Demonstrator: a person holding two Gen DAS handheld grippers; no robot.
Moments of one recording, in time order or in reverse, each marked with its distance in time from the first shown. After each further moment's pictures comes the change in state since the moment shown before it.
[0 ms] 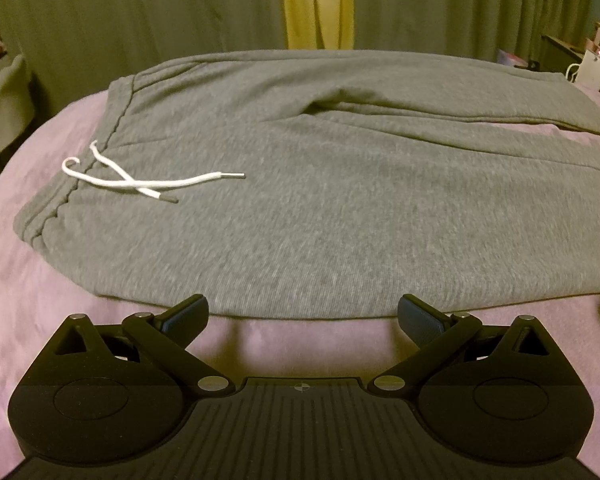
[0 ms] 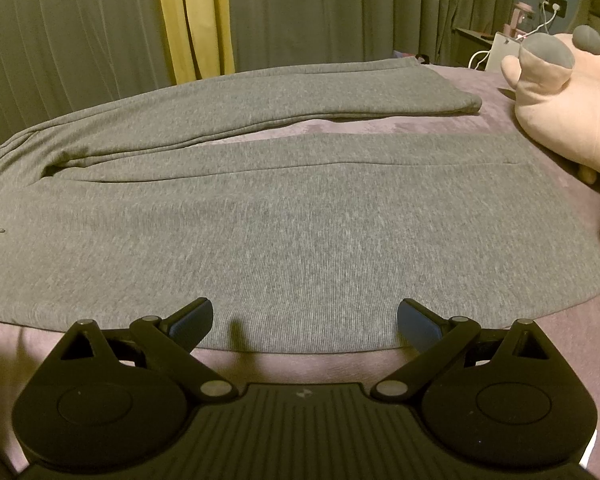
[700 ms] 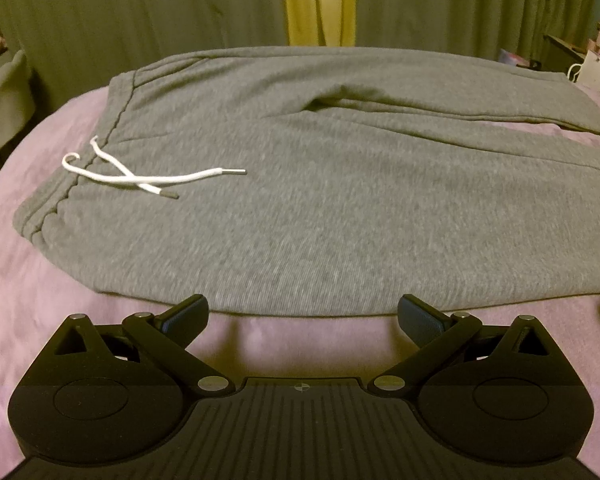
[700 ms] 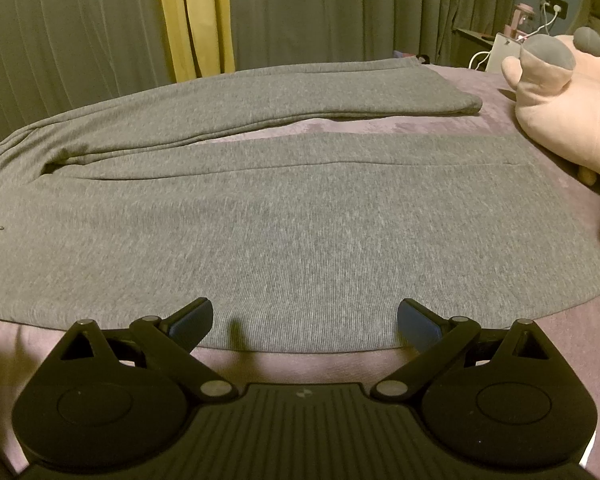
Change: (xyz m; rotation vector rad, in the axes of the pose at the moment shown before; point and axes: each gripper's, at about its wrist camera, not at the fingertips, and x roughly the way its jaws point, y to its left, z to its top) left arm 0.001 0.002 0.001 -0.009 0.009 -0.001; right arm 0.000 0.000 -0.002 -0.002 0.001 -0.002
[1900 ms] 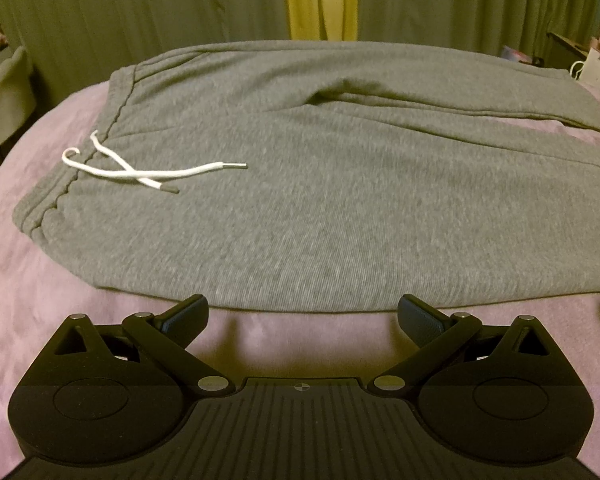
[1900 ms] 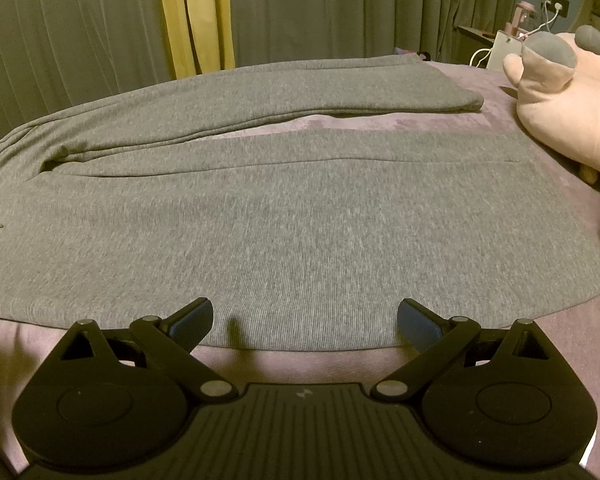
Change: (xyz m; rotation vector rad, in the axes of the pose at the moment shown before) left arm 0.002 0.000 -0.002 -0.004 0.014 0.005; right arm 0.000 0.002 0.000 -0.001 0.004 -0.002
